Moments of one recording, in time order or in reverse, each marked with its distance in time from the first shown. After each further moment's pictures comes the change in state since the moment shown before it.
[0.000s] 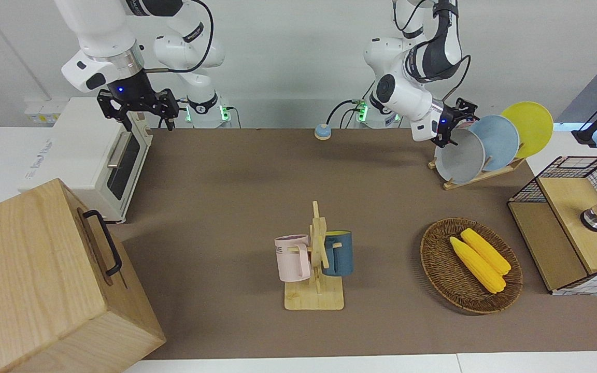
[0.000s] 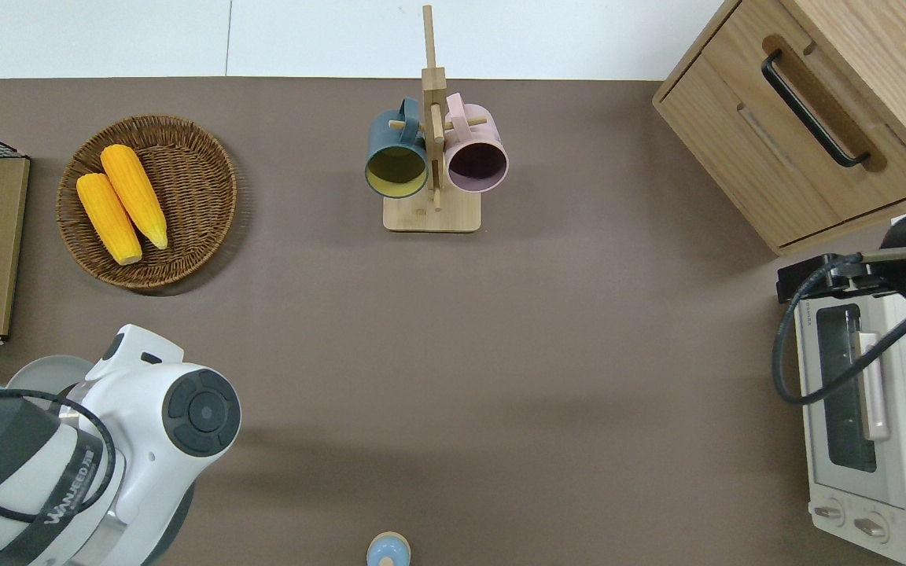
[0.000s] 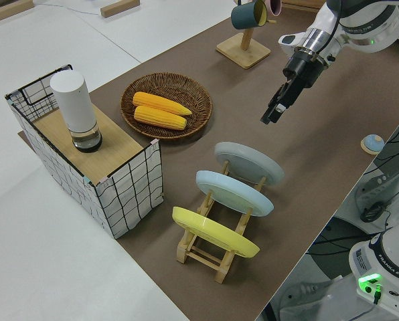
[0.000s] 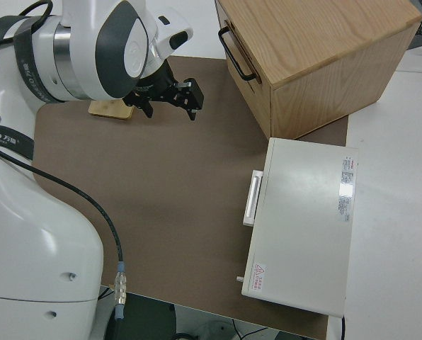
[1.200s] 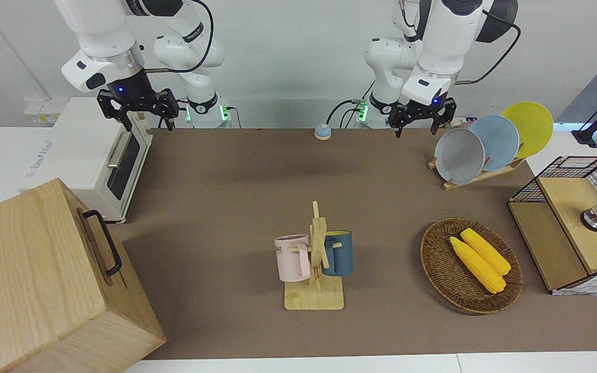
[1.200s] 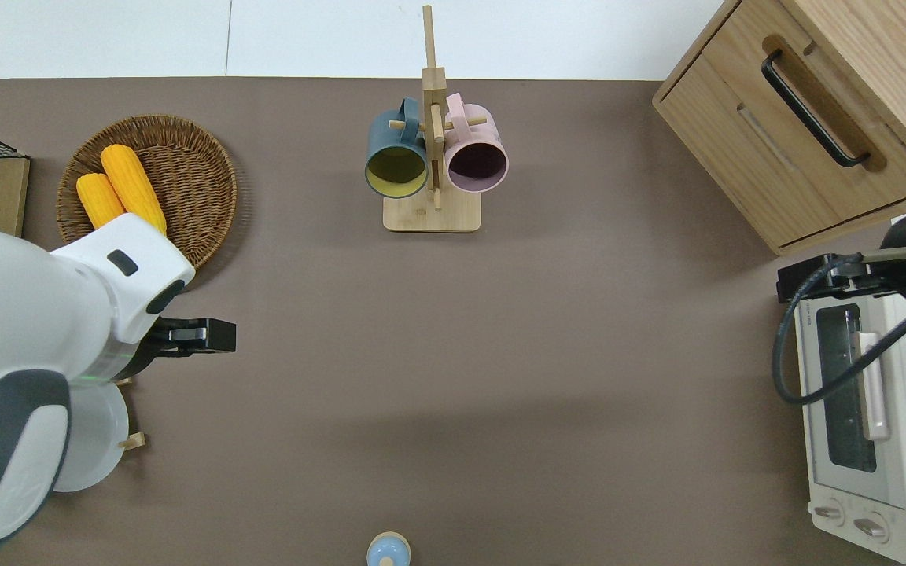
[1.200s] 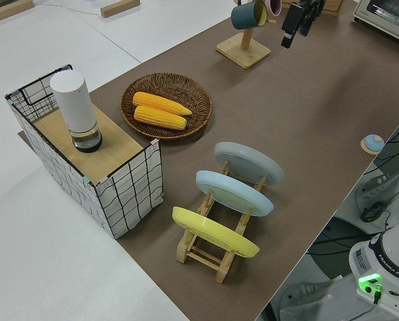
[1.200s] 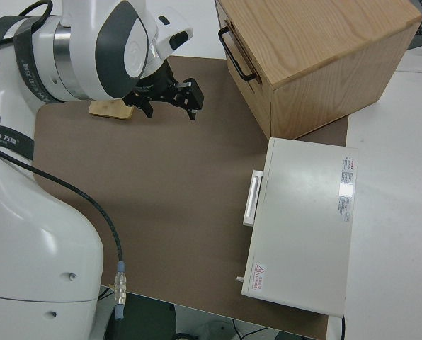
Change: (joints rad) left arm -0.004 0.116 0.046 0.518 -0.772 -0.020 0.679; right arm 0.000 0.000 0.000 0.000 0.000 0.000 0.000
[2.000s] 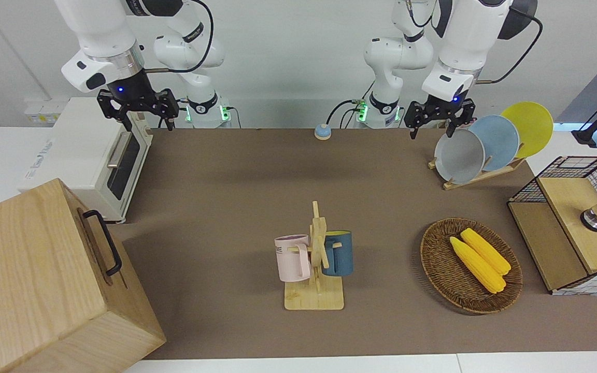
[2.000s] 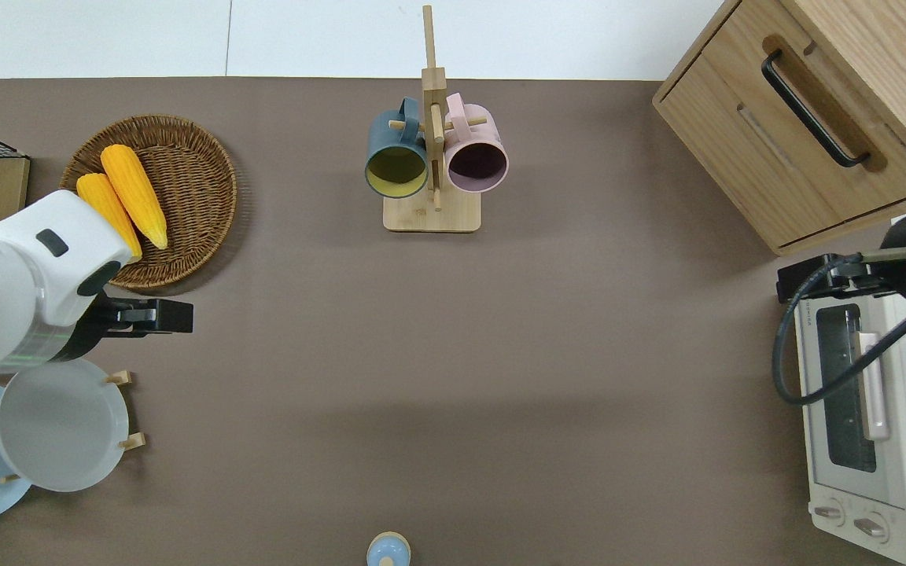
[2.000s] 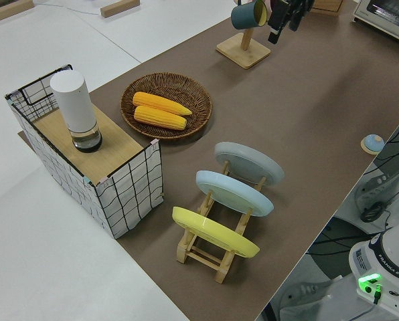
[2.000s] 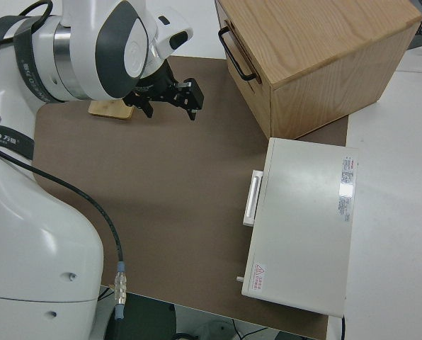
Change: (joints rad) left arm 0.029 0.005 0.038 0.024 0.006 0.026 0.055; right arm 0.000 0.000 0.000 0.000 0.000 0.000 0.000
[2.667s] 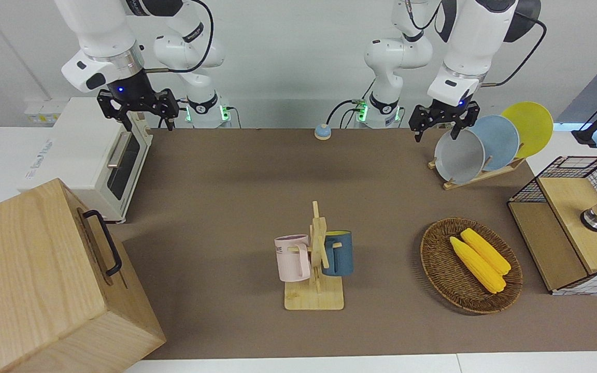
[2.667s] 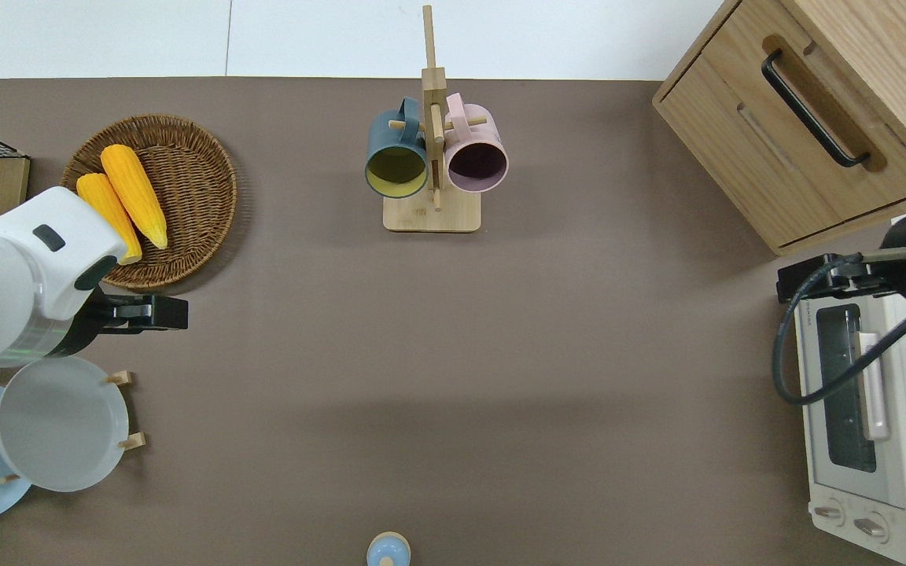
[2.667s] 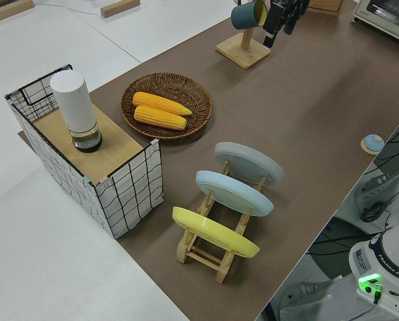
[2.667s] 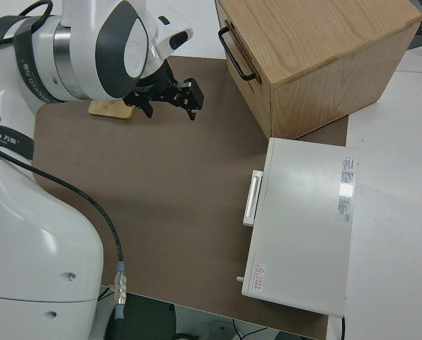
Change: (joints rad) left arm 0.111 0.010 -0.098 0.000 0.000 0.002 0.004; right arm 0.000 0.000 0.000 0.000 0.000 0.000 0.000
